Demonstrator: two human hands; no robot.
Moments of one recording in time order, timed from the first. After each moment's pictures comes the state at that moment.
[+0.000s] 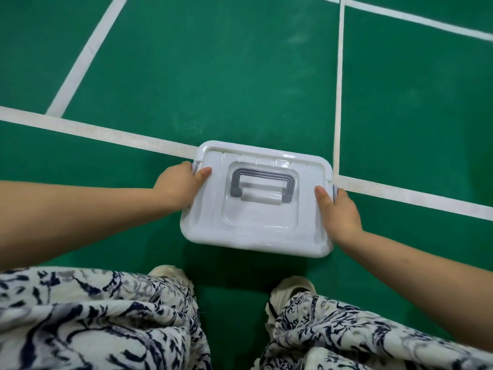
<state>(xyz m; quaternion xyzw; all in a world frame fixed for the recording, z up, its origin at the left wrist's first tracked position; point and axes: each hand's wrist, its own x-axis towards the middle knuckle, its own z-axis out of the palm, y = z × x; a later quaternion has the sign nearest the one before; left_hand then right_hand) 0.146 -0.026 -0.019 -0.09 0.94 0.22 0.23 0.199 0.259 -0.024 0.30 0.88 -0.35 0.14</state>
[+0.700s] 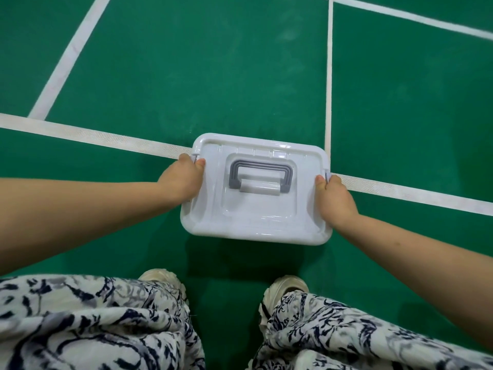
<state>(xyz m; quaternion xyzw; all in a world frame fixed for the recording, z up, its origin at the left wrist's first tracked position) 0.130 0.002 -0.023 -0.15 0.93 0.25 0.24 0.175 0.267 -0.016 0.29 0.90 -0.27 0.17</state>
